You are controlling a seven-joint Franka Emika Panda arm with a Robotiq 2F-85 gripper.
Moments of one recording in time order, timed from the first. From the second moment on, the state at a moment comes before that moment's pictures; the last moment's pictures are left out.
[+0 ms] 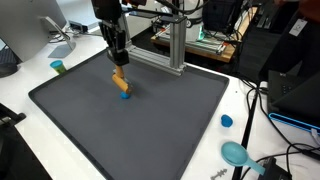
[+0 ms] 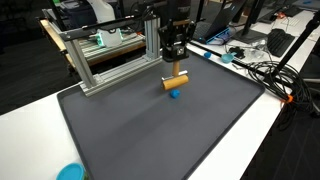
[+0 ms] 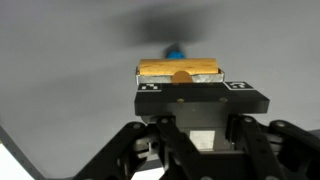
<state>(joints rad) -0.02 0.22 0.00 -2.00 -0.05 2.38 0.28</state>
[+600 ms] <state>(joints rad) -0.02 0.28 -0.01 -1.96 -0.04 2.36 0.28</state>
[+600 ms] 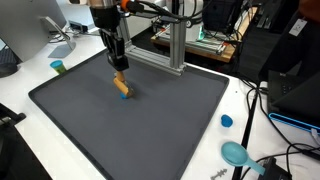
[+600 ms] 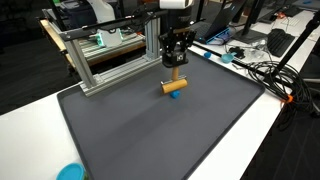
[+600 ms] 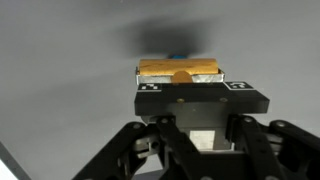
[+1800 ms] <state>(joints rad) -0.02 0.36 -0.02 -1.91 -0.03 2.34 0.26</state>
